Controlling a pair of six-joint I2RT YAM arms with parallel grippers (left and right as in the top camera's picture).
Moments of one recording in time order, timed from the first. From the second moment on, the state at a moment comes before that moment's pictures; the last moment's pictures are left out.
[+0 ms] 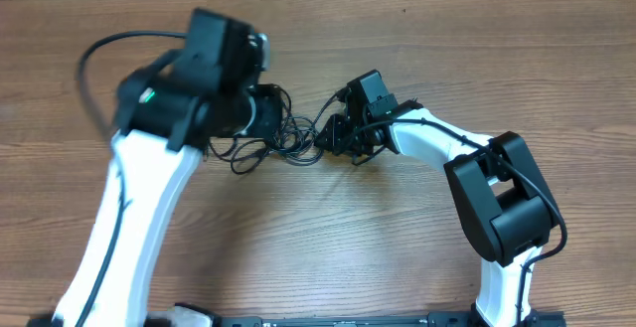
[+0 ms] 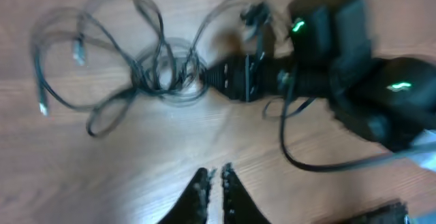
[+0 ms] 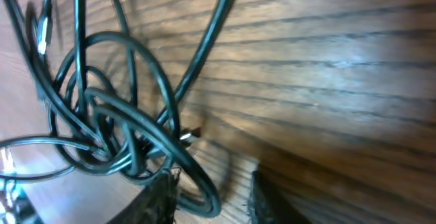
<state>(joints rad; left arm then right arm) -0.35 1.54 1.78 -1.36 0.18 -0.34 0.47 2.06 1.26 -0.31 -0.51 0.58</state>
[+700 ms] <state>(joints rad) -0.35 1.92 1.71 -1.37 0.07 -0.60 0.47 2.02 1.26 -0.20 -0.51 0.47</state>
